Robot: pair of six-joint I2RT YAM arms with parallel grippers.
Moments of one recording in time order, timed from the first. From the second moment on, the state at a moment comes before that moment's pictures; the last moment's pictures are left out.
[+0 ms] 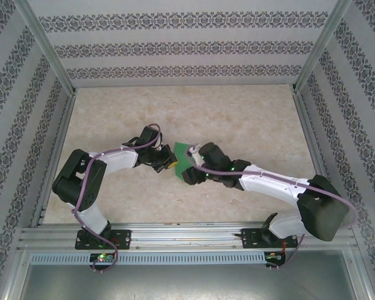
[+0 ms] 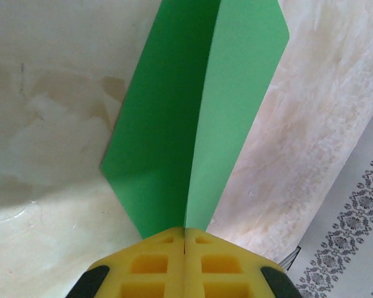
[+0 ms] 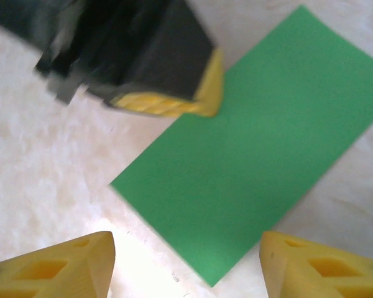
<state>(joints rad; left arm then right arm) -0.45 1.70 0.89 -0.15 0.52 -1.10 0.85 1.37 0.76 -0.20 -0.10 0.24</state>
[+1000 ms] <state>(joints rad) -0.46 1.70 0.89 -0.14 0.50 -1.14 0.98 1.67 0.91 -0.22 0.16 0.04</state>
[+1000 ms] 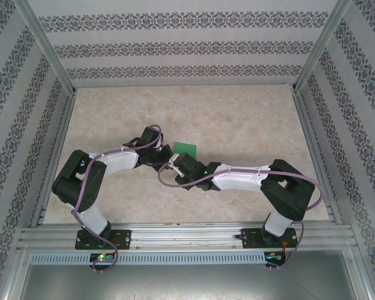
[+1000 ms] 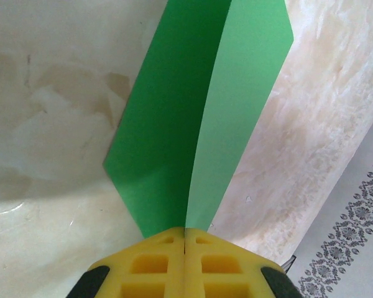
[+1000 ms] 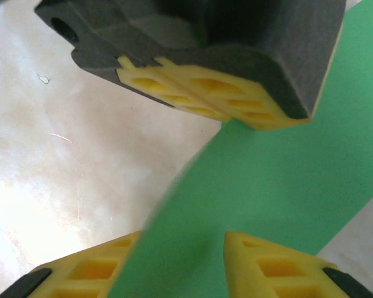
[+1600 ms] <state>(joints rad) -0.35 1.57 0.89 -0.22 0.50 -1.05 0.88 1.61 0.85 -0.18 -0.03 0.11</state>
